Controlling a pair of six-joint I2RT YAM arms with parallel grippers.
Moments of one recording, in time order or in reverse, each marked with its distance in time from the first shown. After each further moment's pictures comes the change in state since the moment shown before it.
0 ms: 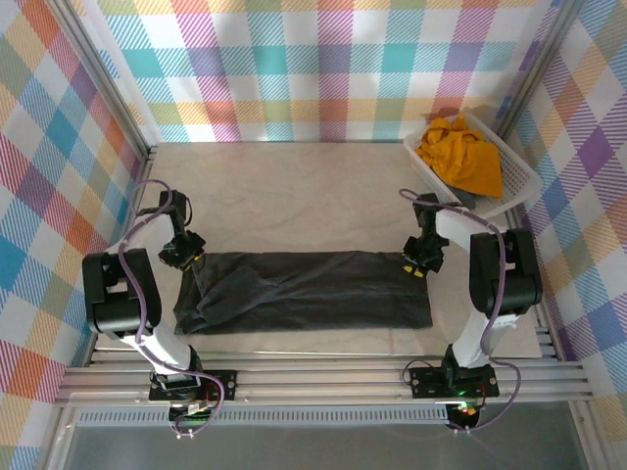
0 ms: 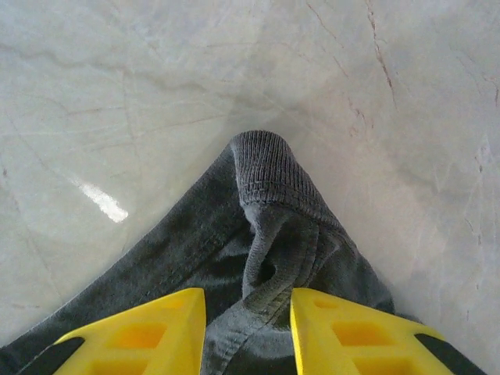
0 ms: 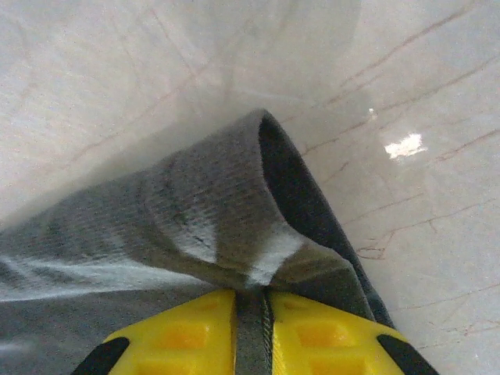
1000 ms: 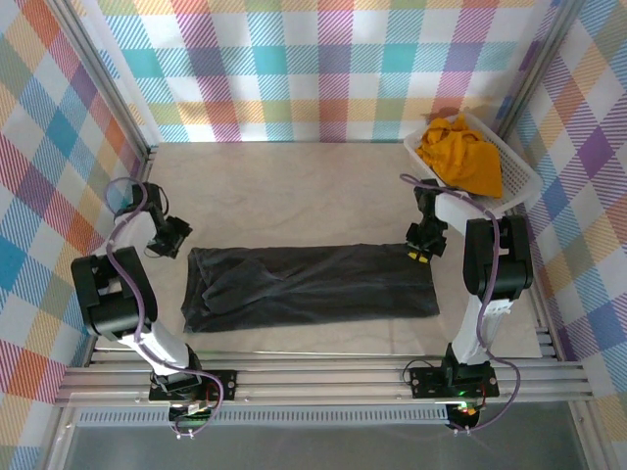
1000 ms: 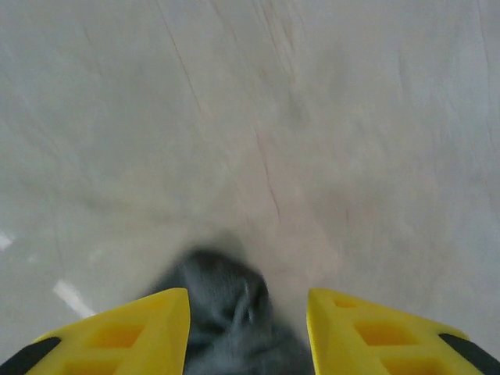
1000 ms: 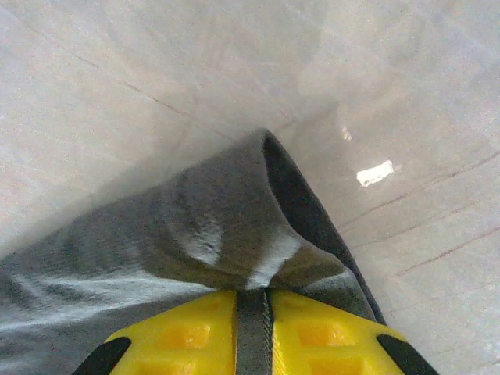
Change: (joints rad) left arm 0.127 -0.037 0.016 0.127 0.196 -0.042; right arm -0.032 0.121 0.194 -0.068 0.071 -0.074
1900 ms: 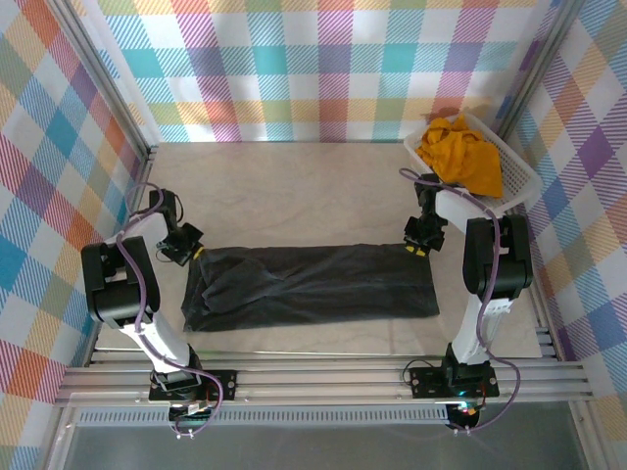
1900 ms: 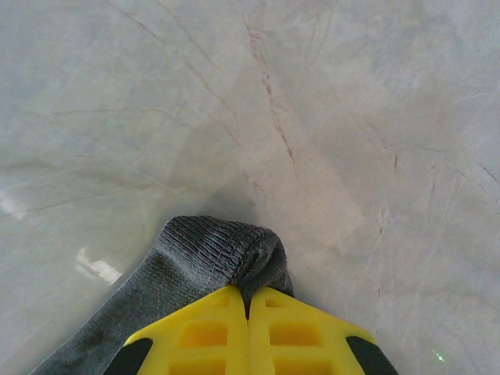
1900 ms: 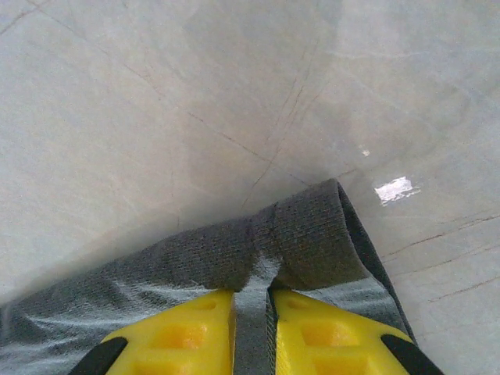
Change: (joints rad) left arm -0.051 0.100 -0.006 0.010 0.024 0.039; right arm 0.000 0.009 0.027 0.020 -0.027 -0.016
